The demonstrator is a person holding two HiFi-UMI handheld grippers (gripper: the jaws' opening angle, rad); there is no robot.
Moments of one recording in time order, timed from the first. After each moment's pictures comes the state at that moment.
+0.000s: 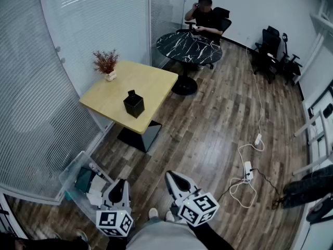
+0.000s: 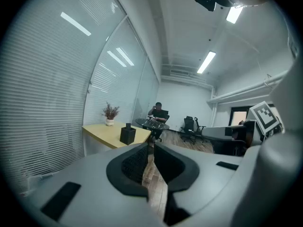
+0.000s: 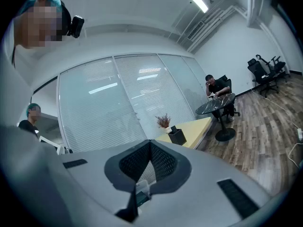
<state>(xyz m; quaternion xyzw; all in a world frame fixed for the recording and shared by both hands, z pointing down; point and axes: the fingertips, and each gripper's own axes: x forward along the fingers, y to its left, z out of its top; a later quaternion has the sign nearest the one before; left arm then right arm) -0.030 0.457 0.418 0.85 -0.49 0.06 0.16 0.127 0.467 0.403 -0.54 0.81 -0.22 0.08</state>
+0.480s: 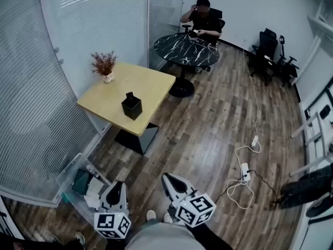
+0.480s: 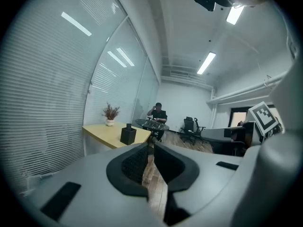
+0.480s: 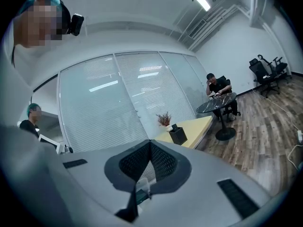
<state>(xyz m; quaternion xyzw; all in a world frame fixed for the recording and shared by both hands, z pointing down) -0.039 0.452 0.419 0.85 -0.49 0.06 0.16 0.115 0.462 0.408 -0.53 0.81 -0.23 0.06</state>
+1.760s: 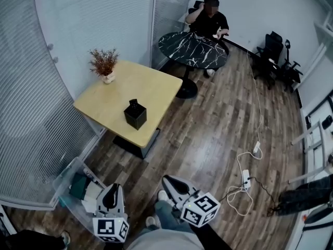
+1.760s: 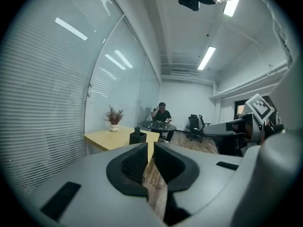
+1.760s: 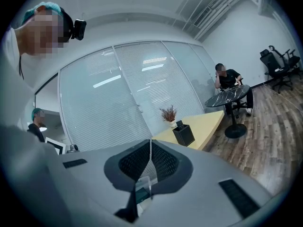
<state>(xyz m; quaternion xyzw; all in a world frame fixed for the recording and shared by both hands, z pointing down) -0.058 0.347 0.441 0.85 -0.51 0.07 0.13 0.104 0.354 0.434 -0.48 0.84 -0.24 0.04</state>
